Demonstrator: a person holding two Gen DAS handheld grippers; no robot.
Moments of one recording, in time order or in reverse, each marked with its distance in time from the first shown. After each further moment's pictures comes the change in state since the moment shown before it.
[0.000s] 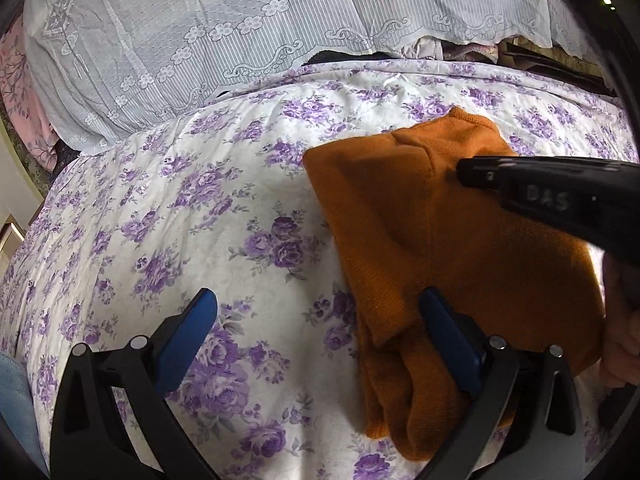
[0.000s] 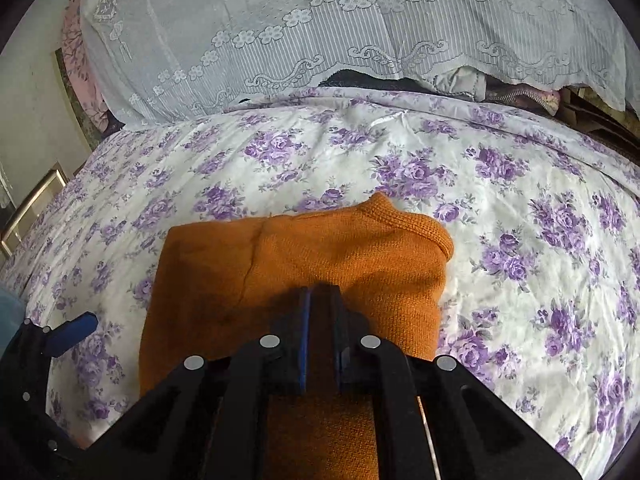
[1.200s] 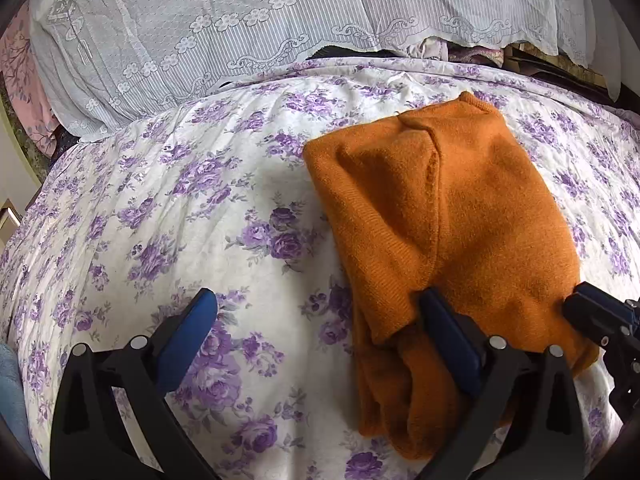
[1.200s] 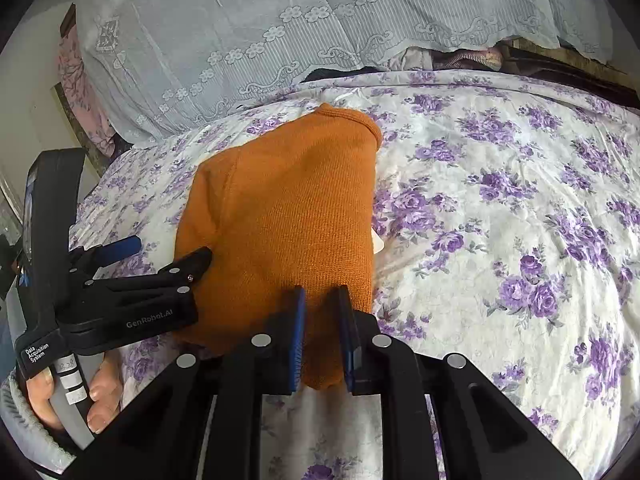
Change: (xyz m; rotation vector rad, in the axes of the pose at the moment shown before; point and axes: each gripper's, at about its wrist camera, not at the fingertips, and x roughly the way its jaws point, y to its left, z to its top) left arm 0.000 0.001 -0.003 -0.046 0.021 -0.012; right arm -0.067 -0.017 -0.097 0.086 -0.044 0.014
